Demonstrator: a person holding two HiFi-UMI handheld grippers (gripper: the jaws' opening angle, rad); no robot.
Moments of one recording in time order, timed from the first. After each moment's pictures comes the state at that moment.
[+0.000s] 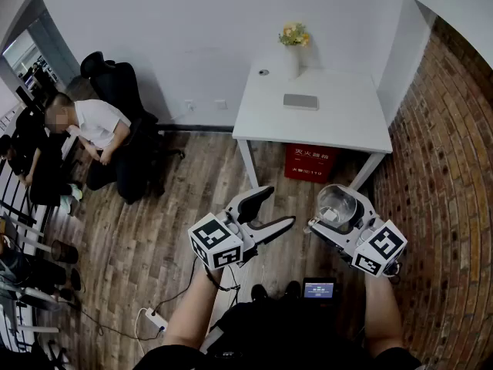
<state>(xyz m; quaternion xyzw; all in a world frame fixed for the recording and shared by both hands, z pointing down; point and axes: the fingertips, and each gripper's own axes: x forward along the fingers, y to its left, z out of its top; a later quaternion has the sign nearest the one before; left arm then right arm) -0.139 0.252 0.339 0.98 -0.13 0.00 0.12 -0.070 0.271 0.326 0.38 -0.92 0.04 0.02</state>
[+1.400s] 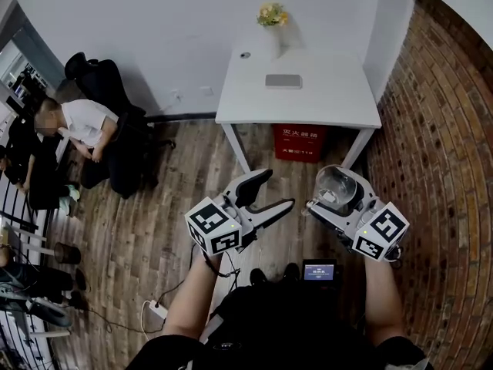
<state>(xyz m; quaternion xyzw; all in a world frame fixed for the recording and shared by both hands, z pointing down) -0.089 0.267 0.348 0.99 -0.12 0.01 0.12 -0.023 0.286 0.332 0.40 -0.91 0.06 0.00</state>
